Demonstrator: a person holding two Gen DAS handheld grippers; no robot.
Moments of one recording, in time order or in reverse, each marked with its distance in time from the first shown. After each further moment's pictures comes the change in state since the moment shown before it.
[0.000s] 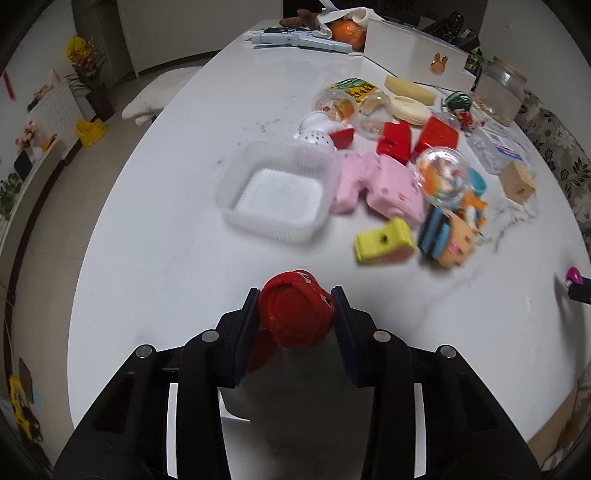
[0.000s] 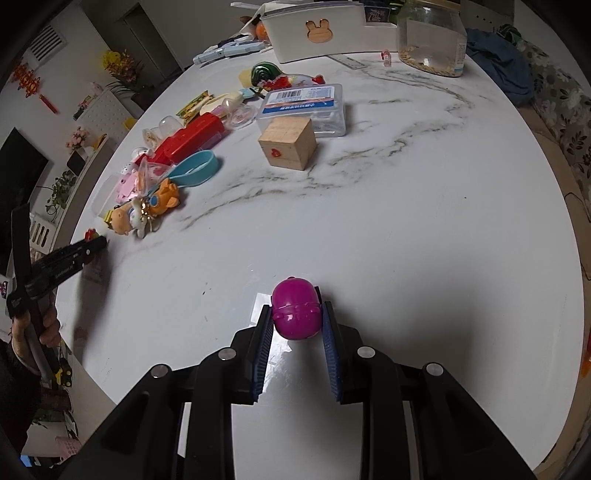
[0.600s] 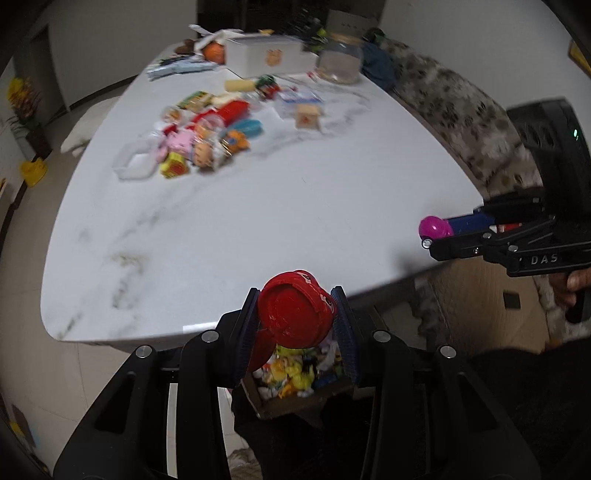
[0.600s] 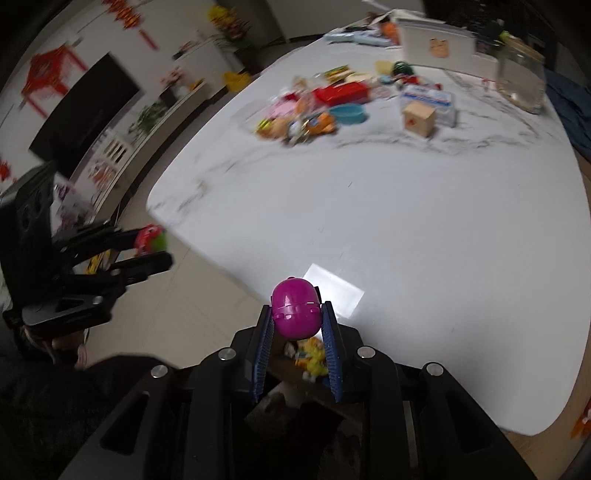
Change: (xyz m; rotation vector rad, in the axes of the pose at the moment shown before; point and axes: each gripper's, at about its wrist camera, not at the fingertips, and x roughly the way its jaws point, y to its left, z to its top) left arm -0.142 -0.140 -0.134 0.232 0.007 -0.229; right arm -0.084 0.054 -0.109 -0.332 0.104 0.226
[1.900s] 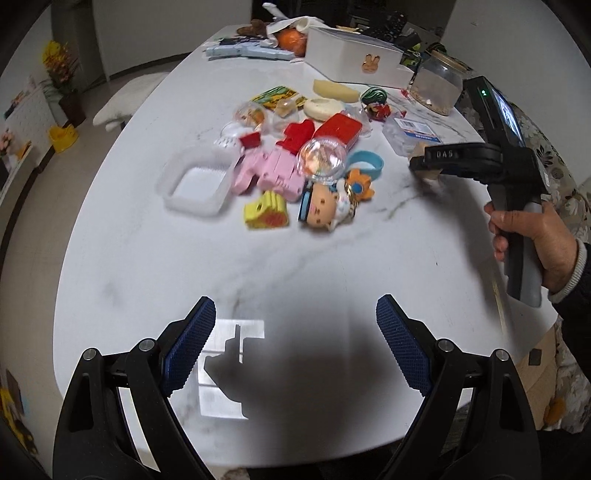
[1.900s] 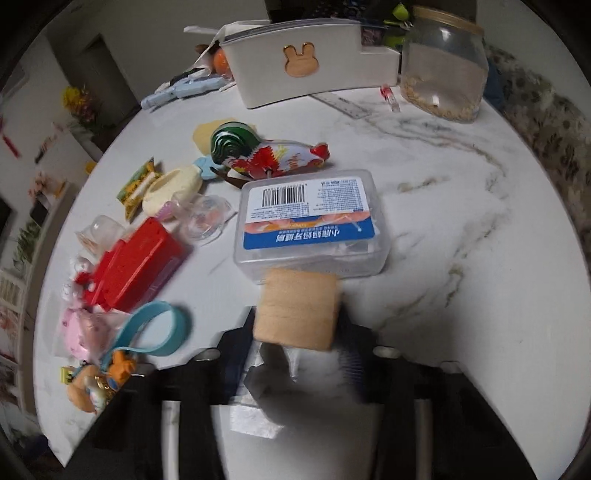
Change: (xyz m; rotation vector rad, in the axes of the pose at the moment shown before) left arm 0.065 0.124 0.088 -0.157 -0.017 0.113; right arm 0.116 -0.134 0.217 0.422 -0.190 -0.383
